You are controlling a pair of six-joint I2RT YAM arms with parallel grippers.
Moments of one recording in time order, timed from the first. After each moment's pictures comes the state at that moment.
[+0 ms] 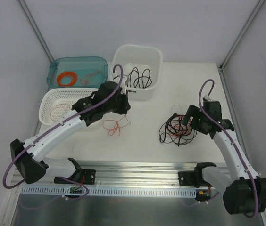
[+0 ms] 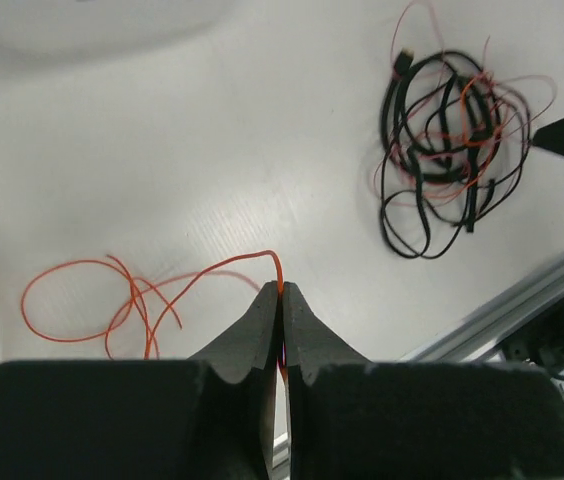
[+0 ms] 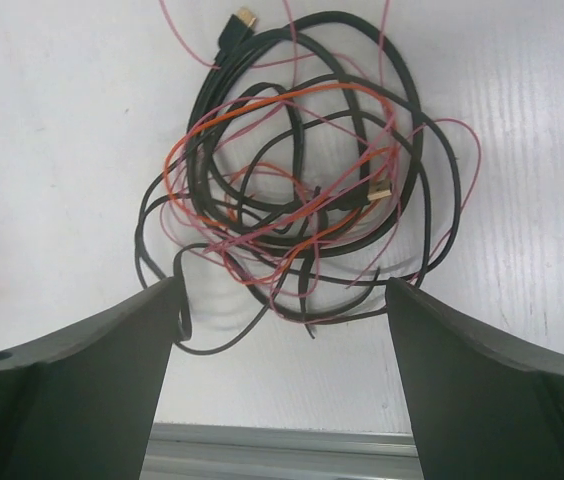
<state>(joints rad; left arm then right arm) -0.78 1.27 1.30 -0.61 -0.10 -0.41 0.09 0.99 0.75 -0.68 -0.07 0.45</state>
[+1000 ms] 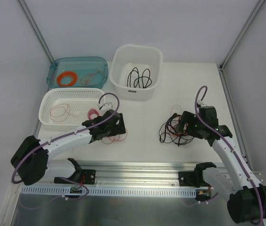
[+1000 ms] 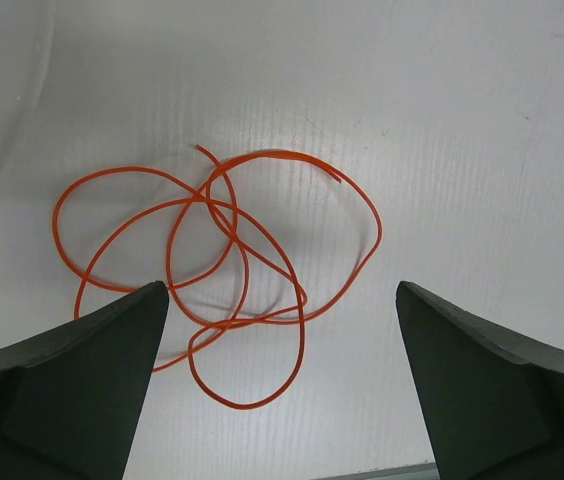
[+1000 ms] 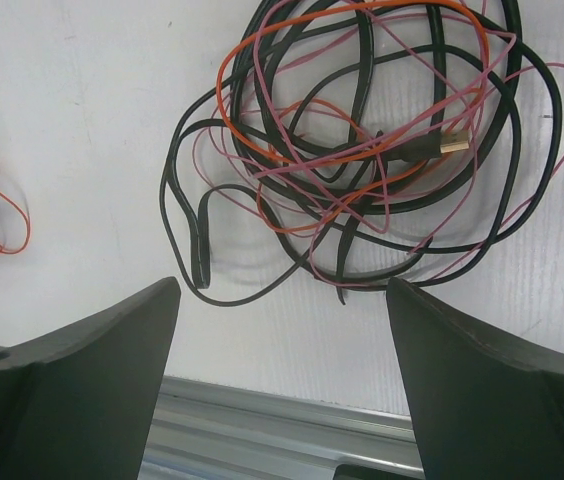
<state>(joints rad) -0.78 1.24 0.69 -0.39 -0.32 -0.83 0.19 0.88 0.67 -0.69 -0.14 0.44</state>
